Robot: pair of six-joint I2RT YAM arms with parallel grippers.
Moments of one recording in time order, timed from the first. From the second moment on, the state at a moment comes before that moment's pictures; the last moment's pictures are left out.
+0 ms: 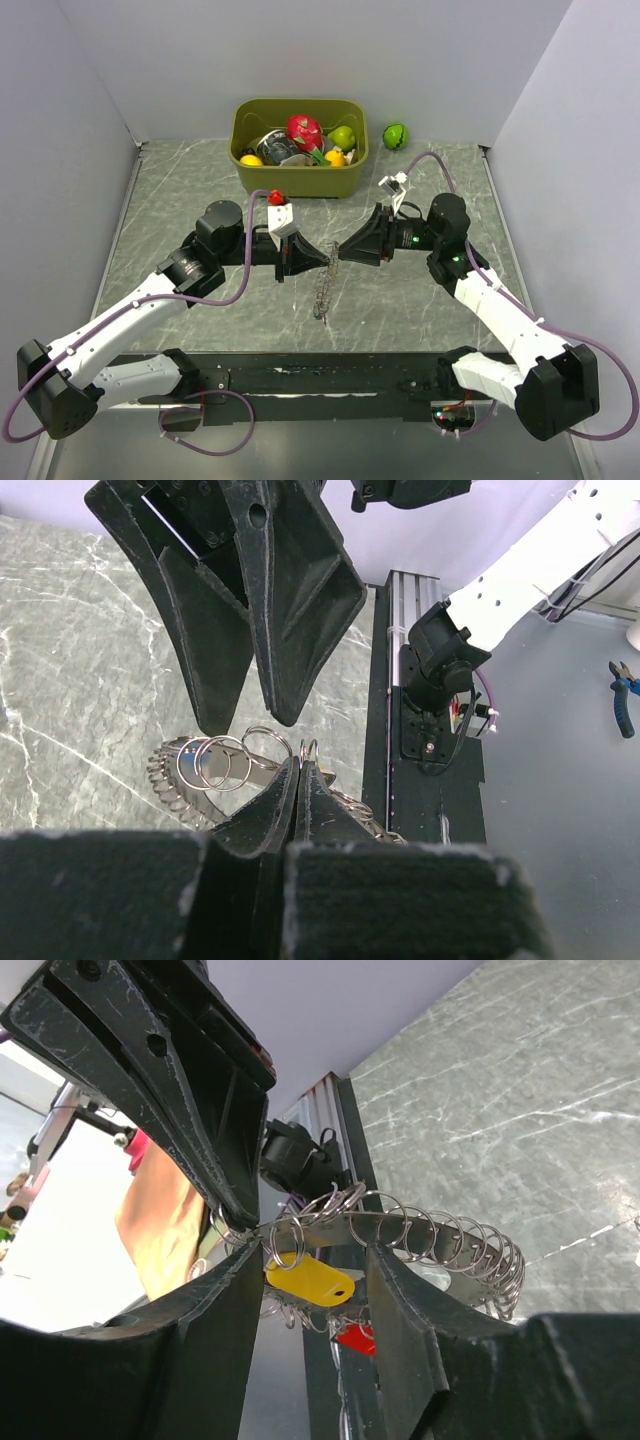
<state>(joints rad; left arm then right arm) -0.75 1.06 0.97 -0.03 0.73 -0.04 0.37 1.07 0.78 0.25 -1.09 0.66</state>
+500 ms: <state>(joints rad) -0.75 1.06 0.97 -0.03 0.73 -0.04 0.37 1.10 0.78 0.31 -1.13 0.71</state>
